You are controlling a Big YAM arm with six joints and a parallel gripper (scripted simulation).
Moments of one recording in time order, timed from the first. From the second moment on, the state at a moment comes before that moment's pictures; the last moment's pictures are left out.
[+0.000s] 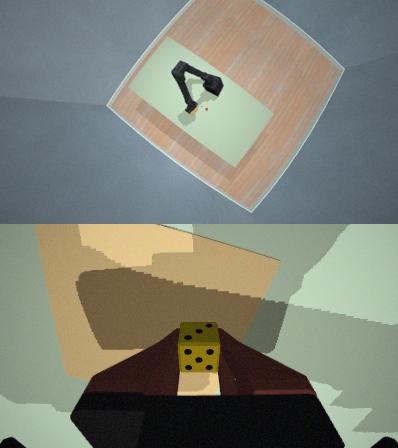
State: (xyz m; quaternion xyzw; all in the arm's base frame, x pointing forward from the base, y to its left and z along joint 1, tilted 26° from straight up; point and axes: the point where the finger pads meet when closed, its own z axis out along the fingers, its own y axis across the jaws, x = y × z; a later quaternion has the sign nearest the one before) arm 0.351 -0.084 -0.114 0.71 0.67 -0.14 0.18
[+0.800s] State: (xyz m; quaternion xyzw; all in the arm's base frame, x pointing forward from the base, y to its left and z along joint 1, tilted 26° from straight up) arm 0.351 -0.084 -0.116 0.71 0.67 -0.14 0.18
